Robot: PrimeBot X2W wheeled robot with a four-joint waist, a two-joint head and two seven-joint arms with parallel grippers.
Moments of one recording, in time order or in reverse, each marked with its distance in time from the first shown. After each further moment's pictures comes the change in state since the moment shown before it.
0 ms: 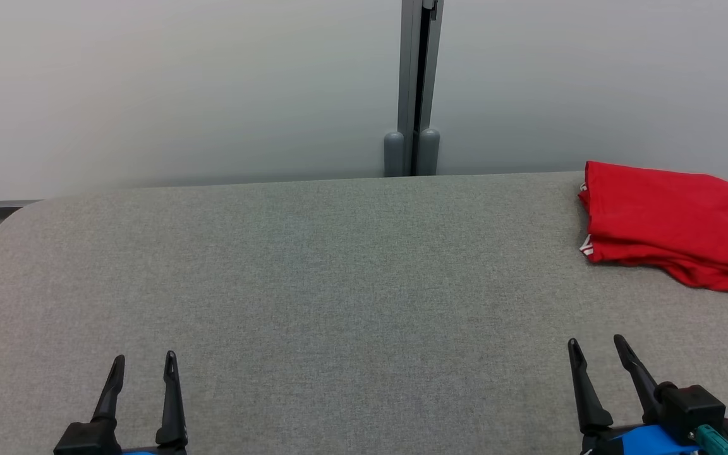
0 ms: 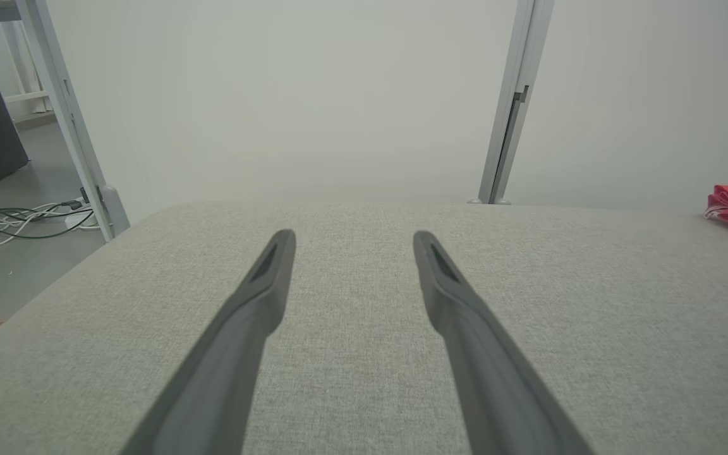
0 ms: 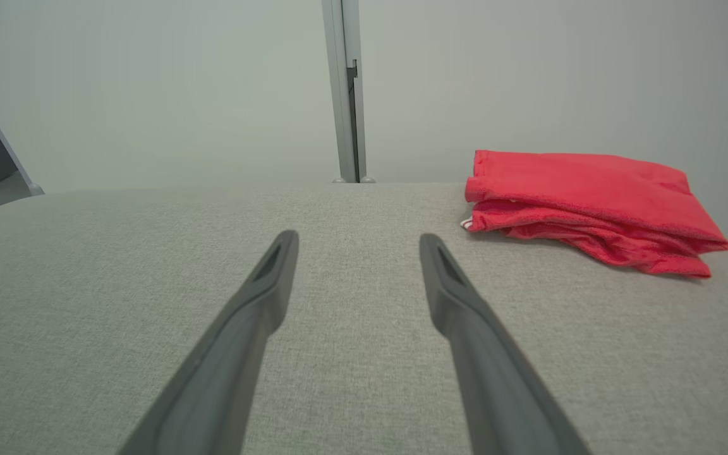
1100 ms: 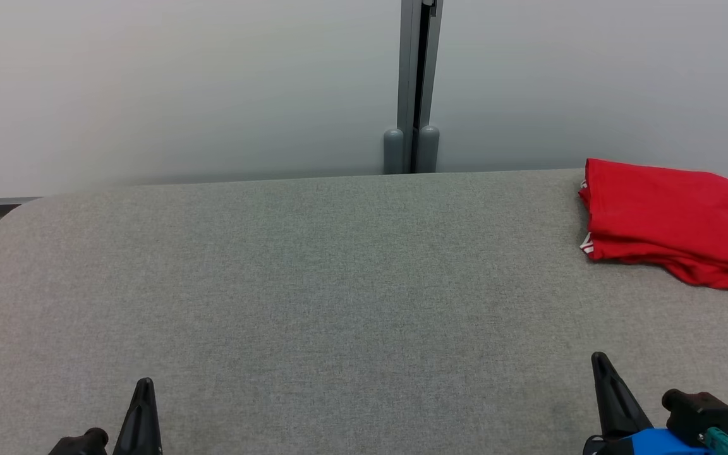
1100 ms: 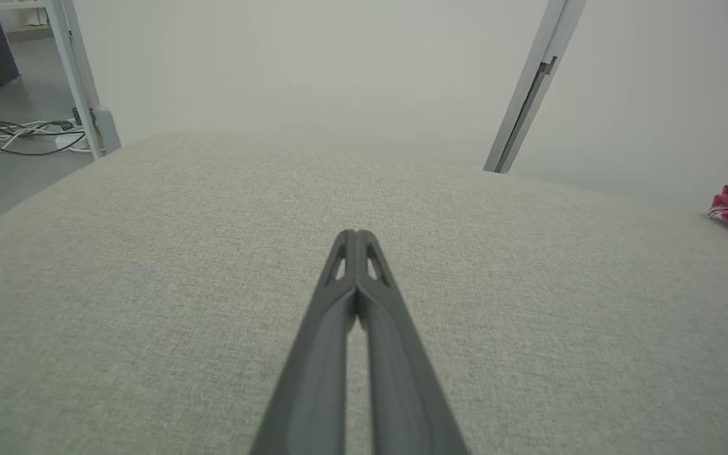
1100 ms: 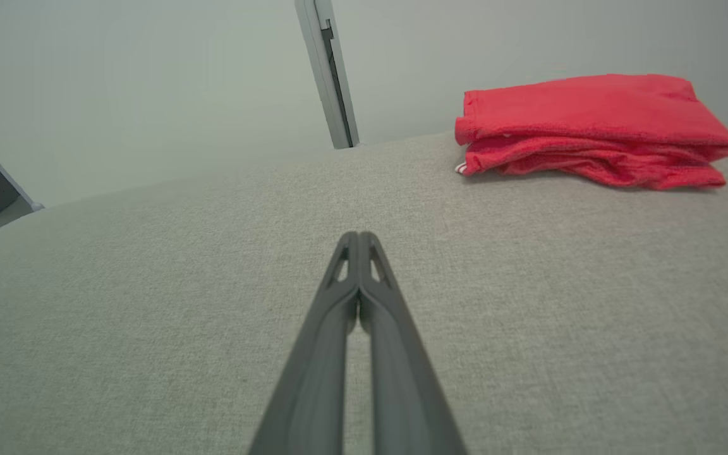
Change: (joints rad) left arm 0.014 -0.008 0.009 0.059 -0.110 -0.004 0.047; right arm 0.002 0.008 -0.009 0.055 0.124 0.000 0.039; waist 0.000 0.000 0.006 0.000
